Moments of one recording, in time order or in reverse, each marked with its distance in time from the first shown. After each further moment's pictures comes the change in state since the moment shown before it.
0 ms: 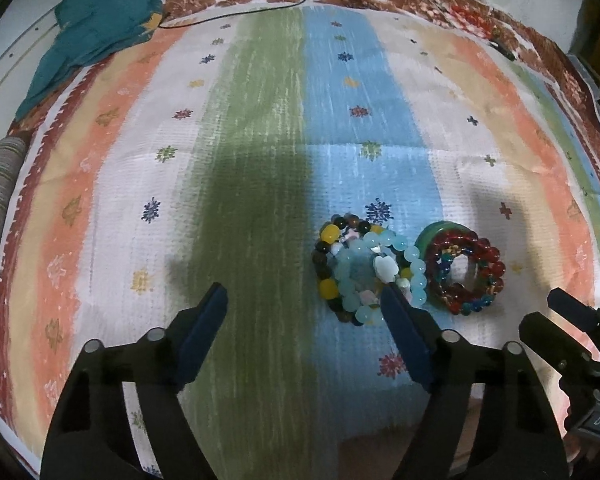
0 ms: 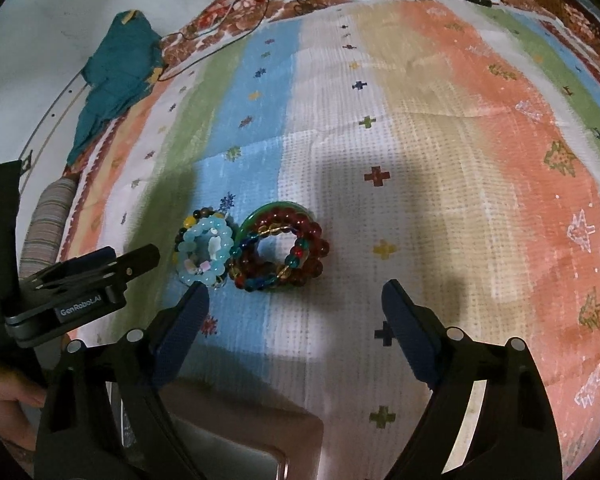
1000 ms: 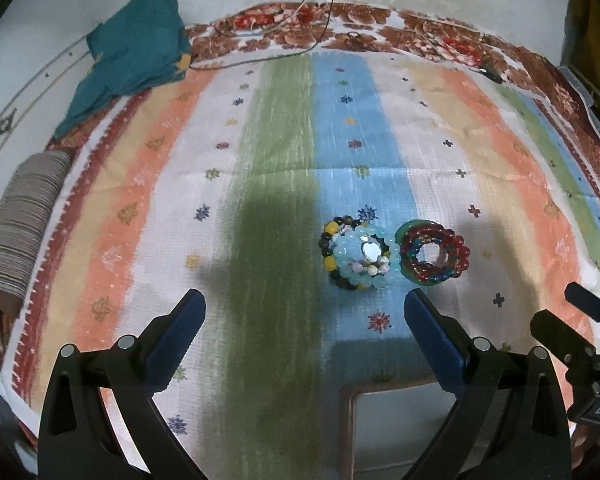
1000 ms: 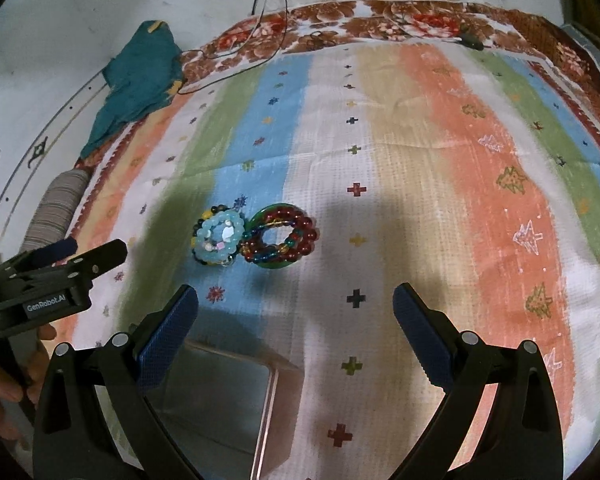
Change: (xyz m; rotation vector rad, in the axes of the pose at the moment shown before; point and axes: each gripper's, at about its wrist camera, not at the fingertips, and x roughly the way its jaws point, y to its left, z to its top) left arm -0.077 -0.006 -0.036 -0.010 -0.132 0.062; right arm -0.061 0.003 -0.030 -0.087 -0.111 -0.030
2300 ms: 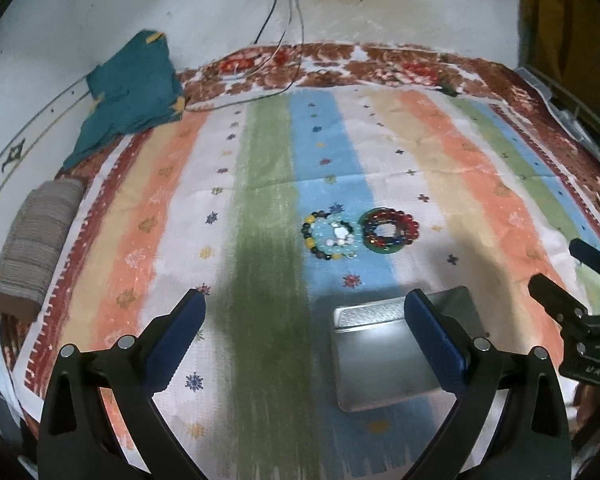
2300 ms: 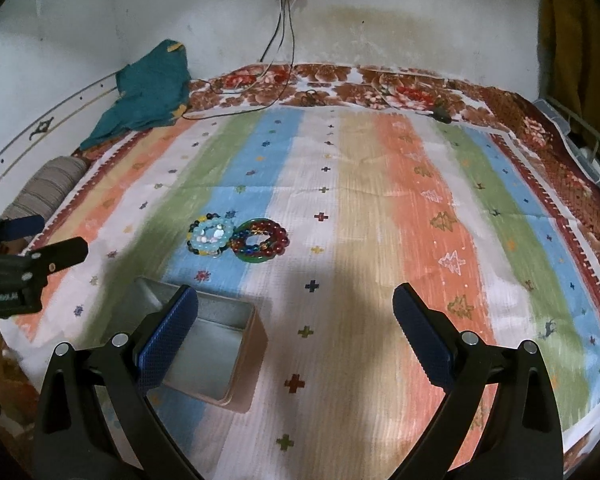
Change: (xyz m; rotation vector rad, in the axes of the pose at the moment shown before) left arm -0.079 -0.005 -0.060 0.080 -0.149 -0.028; right arm -0.078 0.015 -0.051 -0.165 -0.205 -0.149
